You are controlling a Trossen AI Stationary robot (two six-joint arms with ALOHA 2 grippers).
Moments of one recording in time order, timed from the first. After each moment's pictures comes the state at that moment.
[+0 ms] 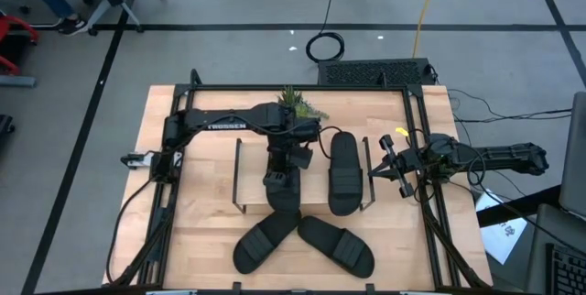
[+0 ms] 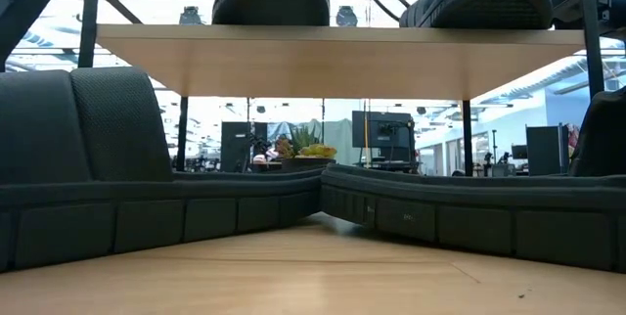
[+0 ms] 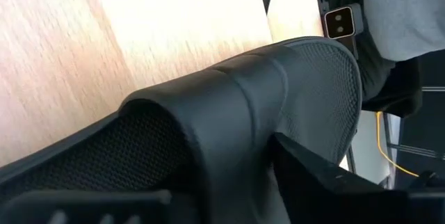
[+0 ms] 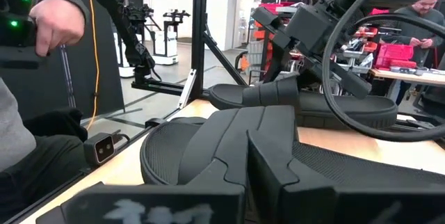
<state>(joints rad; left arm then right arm) 0.09 2.06 2.00 -1.38 0.55 0.29 -0.01 0.31 0.13 0.22 -0.34 -0.04</state>
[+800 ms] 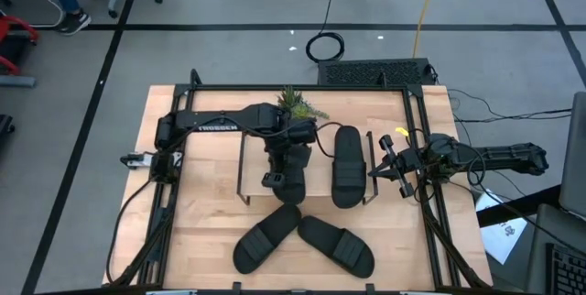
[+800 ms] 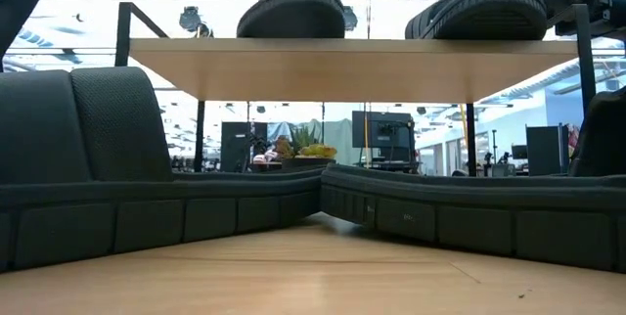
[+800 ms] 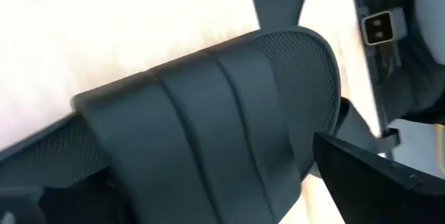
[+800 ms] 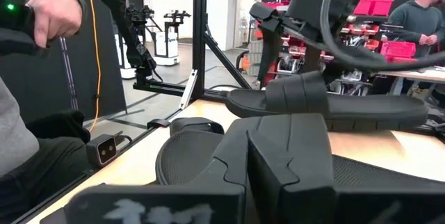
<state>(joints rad) 0.05 1.99 2.01 -1.34 0.42 0.24 -0.01 0.31 0.13 0.22 -0.34 -0.02</state>
